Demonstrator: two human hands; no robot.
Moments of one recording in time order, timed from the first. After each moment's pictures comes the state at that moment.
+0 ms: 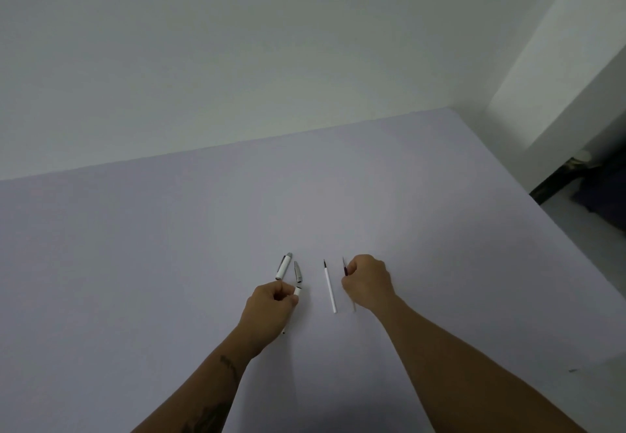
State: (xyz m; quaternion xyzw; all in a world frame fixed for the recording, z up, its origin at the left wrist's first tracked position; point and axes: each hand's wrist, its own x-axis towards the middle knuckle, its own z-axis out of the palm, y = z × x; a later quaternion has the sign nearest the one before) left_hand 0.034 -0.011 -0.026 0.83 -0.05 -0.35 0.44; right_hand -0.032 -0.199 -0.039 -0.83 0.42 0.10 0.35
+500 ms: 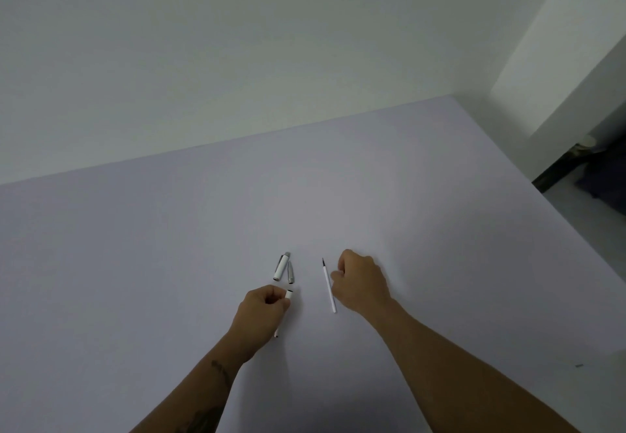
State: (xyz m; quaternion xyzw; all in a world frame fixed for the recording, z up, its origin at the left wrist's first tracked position) left_hand 0.039 -0.004 -0.034 0.83 -0.03 -0.36 0.42; right_hand -0.030 -0.188 -0.041 -0.88 0.36 0.07 0.30
